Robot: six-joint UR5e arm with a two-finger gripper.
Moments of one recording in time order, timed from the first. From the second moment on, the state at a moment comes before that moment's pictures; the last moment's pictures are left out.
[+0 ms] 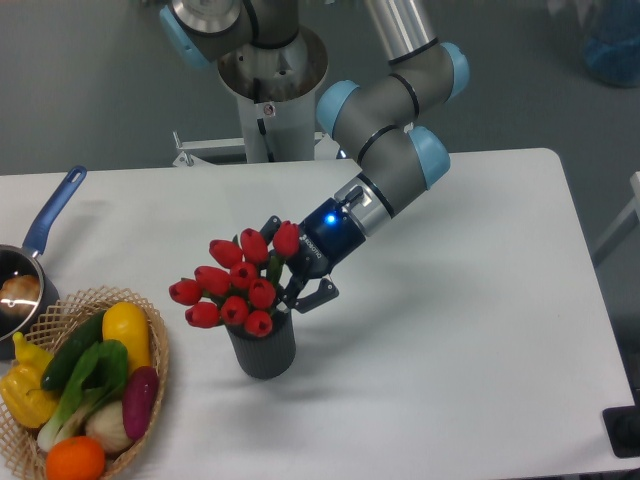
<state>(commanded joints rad) 2.64 -1.89 -1.98 -0.84 0.29 1.59</state>
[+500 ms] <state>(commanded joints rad) 2.64 -1.90 -1.99 -0.84 0.25 1.60</state>
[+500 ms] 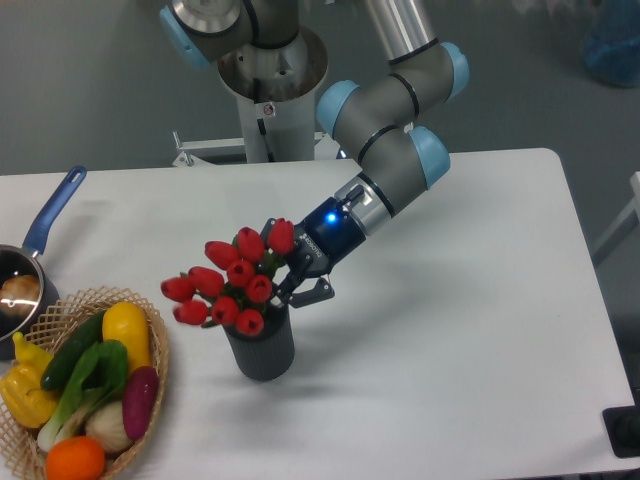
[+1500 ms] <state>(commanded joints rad) 2.68 -1.88 -2.00 -0.84 0.08 1.58</state>
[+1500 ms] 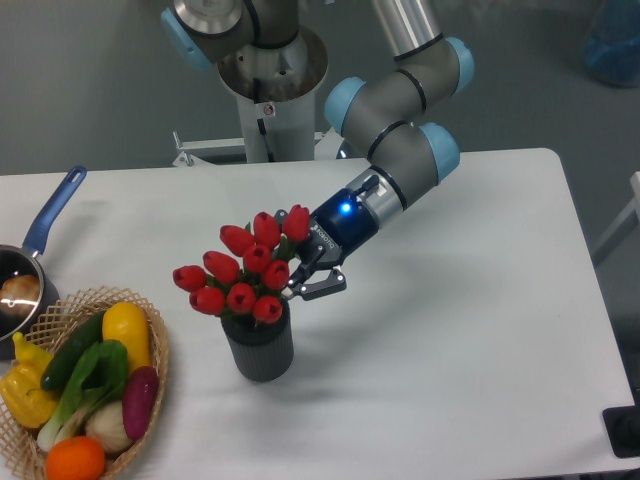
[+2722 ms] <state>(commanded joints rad) 2.71 -1.82 -2.00 -0.85 -0.02 1.56</state>
